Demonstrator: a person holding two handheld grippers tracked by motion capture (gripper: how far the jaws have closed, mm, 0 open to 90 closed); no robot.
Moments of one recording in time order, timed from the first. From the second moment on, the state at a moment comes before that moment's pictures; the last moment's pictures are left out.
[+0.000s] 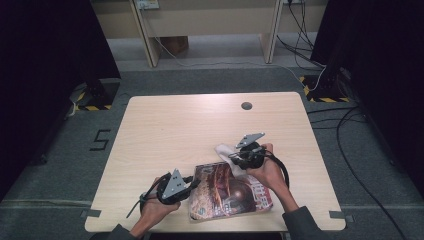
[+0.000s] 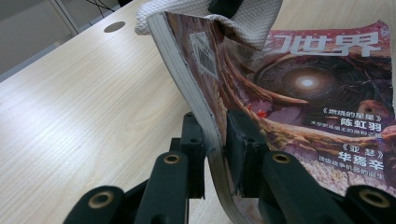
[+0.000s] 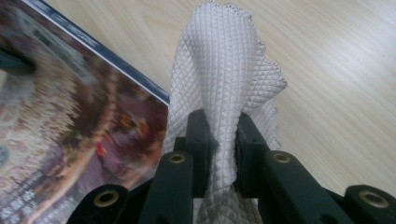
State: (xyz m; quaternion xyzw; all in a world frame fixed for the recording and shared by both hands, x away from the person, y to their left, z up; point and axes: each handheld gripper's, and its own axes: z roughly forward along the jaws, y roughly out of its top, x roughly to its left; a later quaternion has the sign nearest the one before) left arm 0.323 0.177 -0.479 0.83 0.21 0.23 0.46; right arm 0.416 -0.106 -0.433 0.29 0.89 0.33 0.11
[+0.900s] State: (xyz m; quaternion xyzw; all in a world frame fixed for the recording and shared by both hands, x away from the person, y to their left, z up) left arm 0.322 0.174 -0.480 0.83 0.20 0.24 0.45; right arm 0.377 -0.044 -0.399 0.18 0.90 0.38 0.12
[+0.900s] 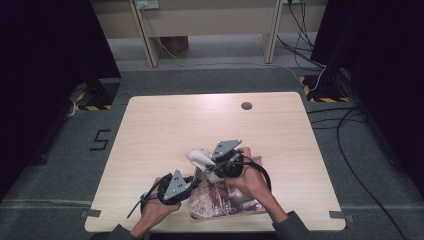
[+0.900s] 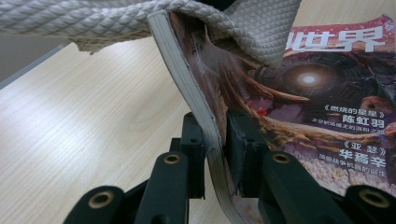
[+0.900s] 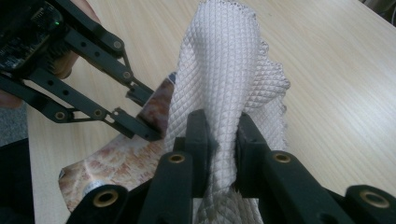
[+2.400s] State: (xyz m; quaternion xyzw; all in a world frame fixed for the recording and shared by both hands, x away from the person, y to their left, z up) left arm 0.321 0.173 -0.479 0.84 0.19 0.25 0.45; right arm 0.429 -0.126 -0.439 0.30 0.90 0.32 0.08
